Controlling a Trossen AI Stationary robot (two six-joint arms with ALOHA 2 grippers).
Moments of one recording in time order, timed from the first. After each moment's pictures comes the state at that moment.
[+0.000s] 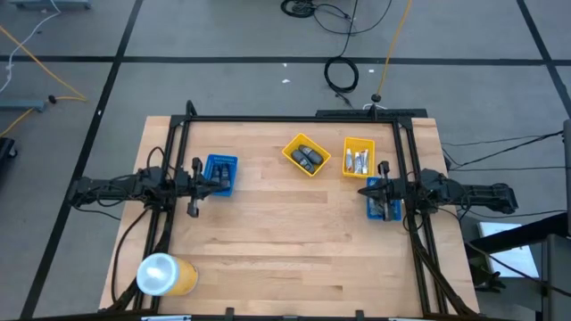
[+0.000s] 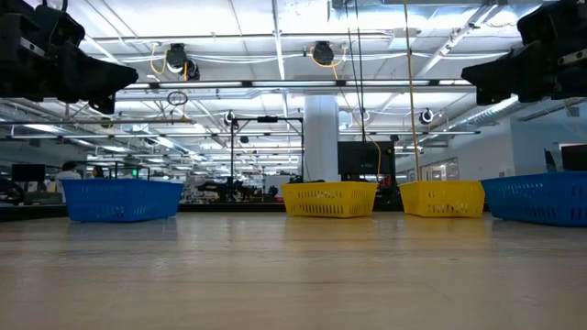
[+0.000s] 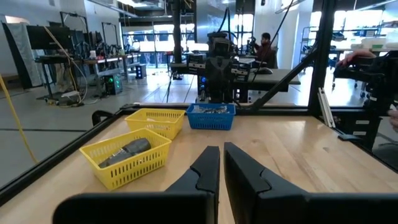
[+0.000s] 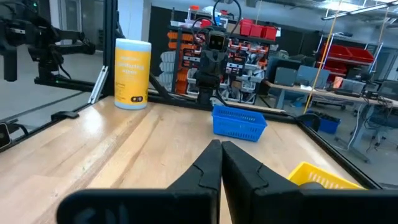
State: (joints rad) left arm -0.01 0.01 0.02 0.06 -0.03 0.02; right arm -0.02 0.00 0.01 0.02 -0.07 -0.14
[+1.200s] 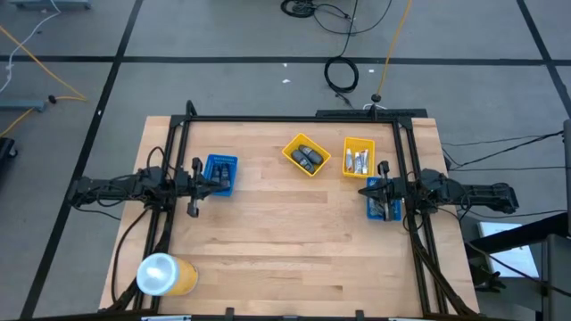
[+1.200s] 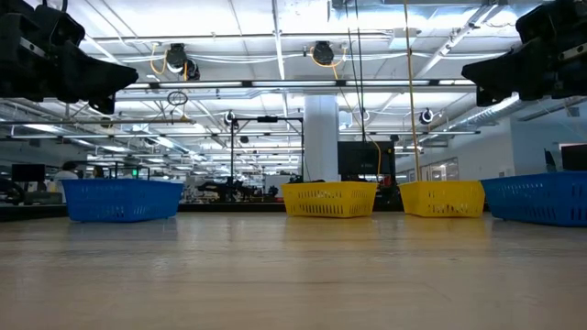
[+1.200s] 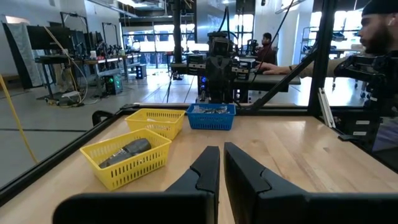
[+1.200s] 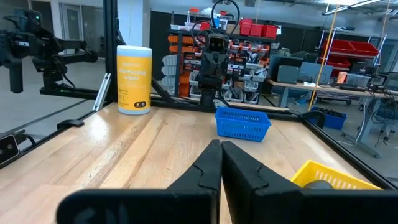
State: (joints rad) left arm -0.01 0.01 0.02 0.06 -0.03 0.02; right arm -0.02 0.02 0.01 0.06 -0.08 -0.09
